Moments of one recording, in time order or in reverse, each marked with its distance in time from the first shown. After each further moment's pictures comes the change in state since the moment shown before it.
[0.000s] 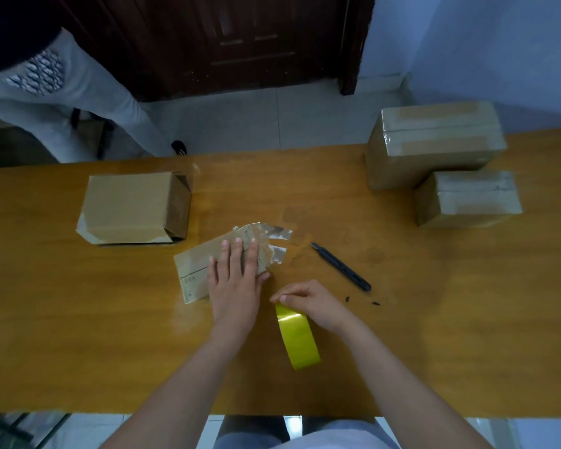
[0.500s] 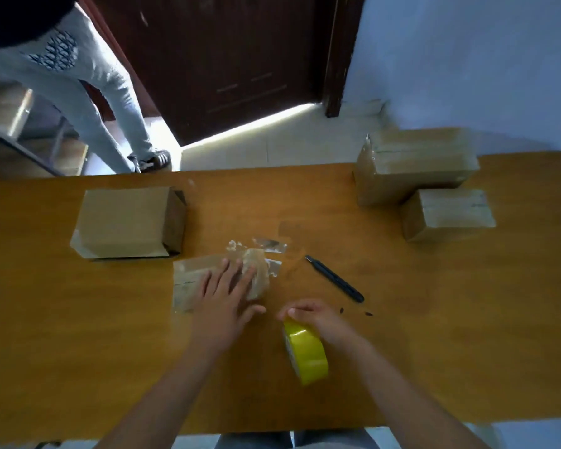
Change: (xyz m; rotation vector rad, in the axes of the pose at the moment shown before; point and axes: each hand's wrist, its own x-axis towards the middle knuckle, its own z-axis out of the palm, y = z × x) left_hand -0.008 -0.038 -0.009 -0.180 0.003 0.269; right_hand -0.021 -0.006 0.004 0.052 0.081 0.123
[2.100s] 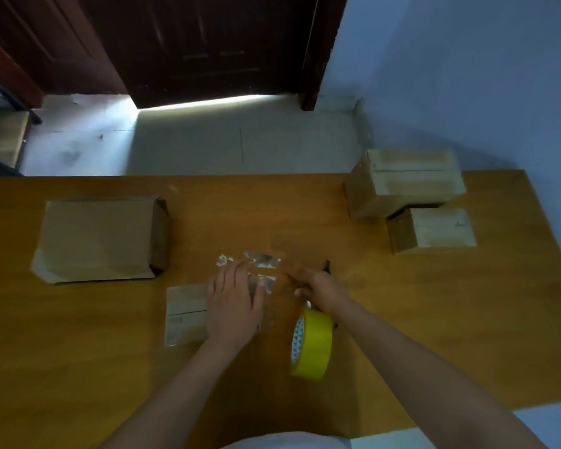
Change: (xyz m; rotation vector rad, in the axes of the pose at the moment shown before) left_hand 0.054 0.015 -0.011 -0.372 0.029 -0.210; right_hand 0.082 -0.023 -0.053 -0.850 0.138 0.090
